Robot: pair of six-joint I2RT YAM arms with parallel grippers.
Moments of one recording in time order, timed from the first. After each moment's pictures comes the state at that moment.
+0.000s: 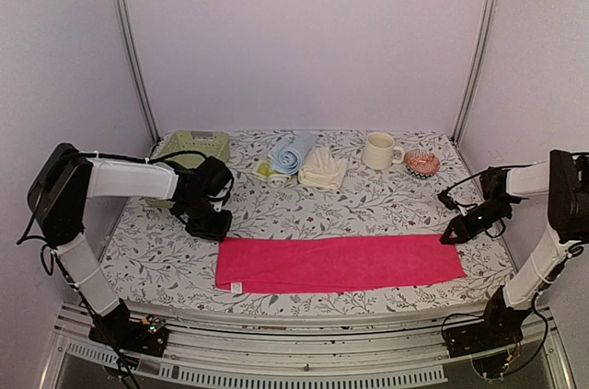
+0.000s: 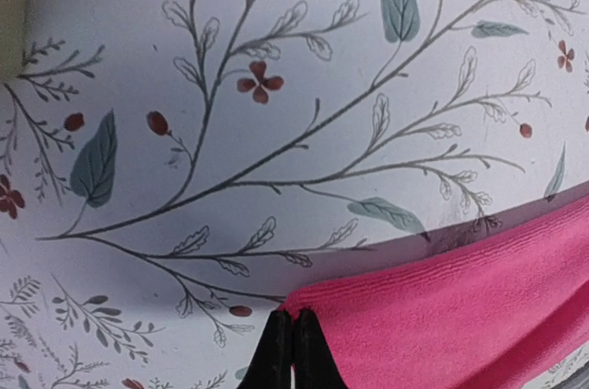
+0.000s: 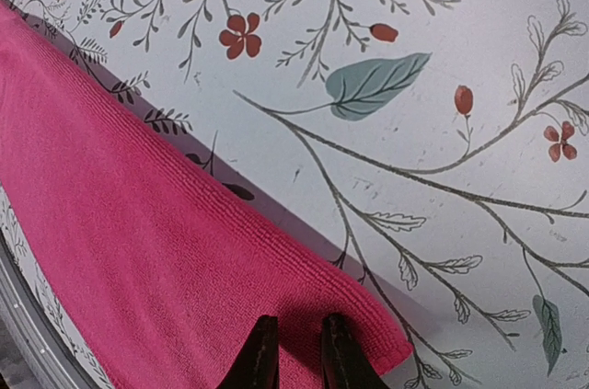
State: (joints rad) left arm -0.58 1.72 1.01 -0.62 -0.02 -0.45; right arm -0.18 1.65 0.83 -0.66 -0.50 -0.66
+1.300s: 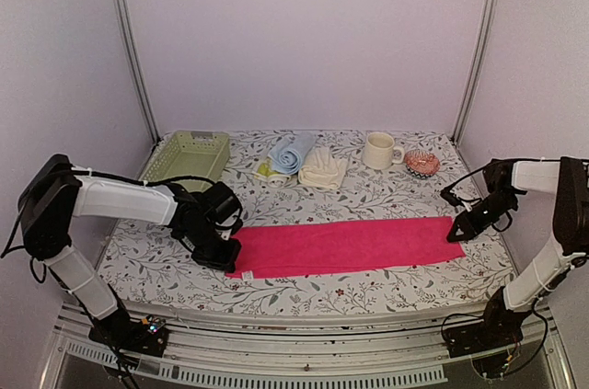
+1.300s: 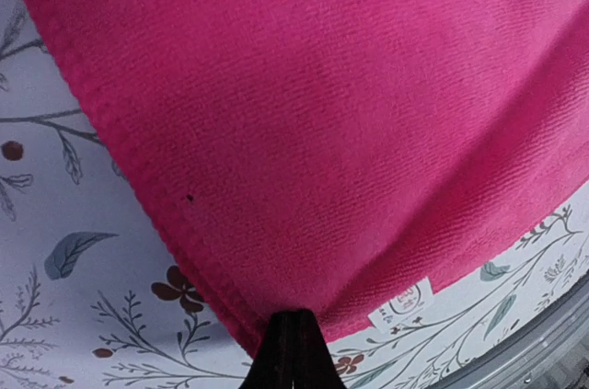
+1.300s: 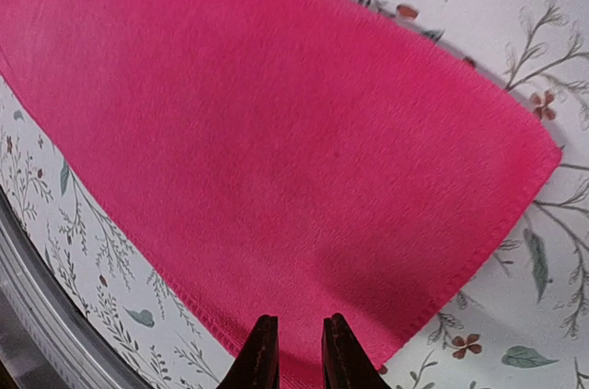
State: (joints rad) left arm -0.76 1.63 0.87 -0.60 0.13 -0.54; right arm -0.17 1.56 0.90 -0.85 -0.45 -0.67
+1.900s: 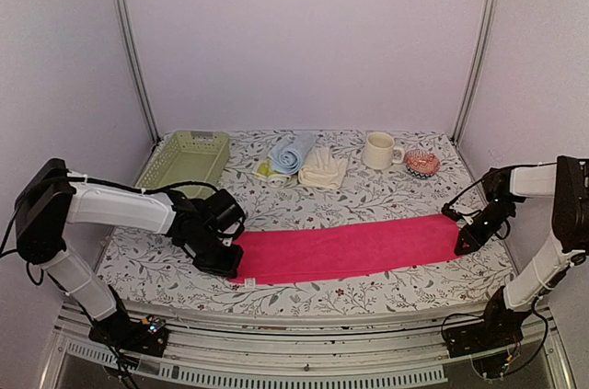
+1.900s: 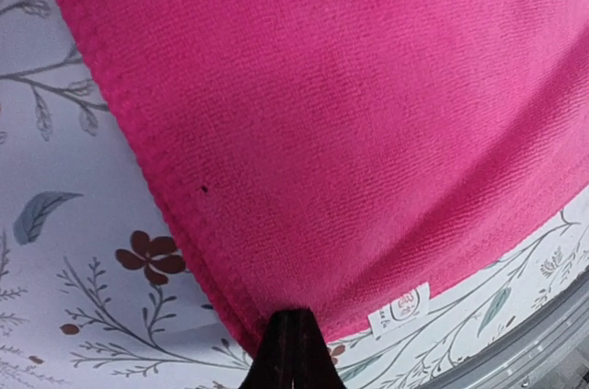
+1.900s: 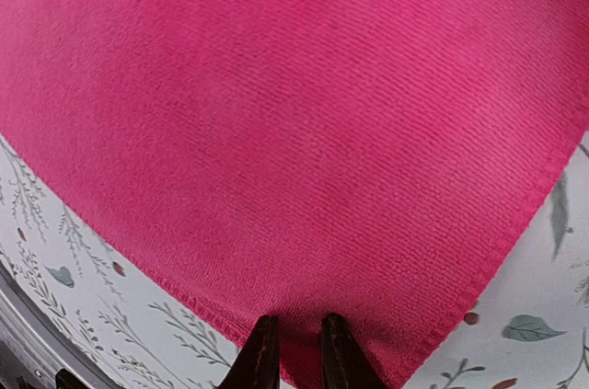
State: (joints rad) left arm -0.82 1.59 0.82 -0.57 0.10 -0.62; right arm -0.18 1.58 0.81 -0.83 -0.26 -0.78
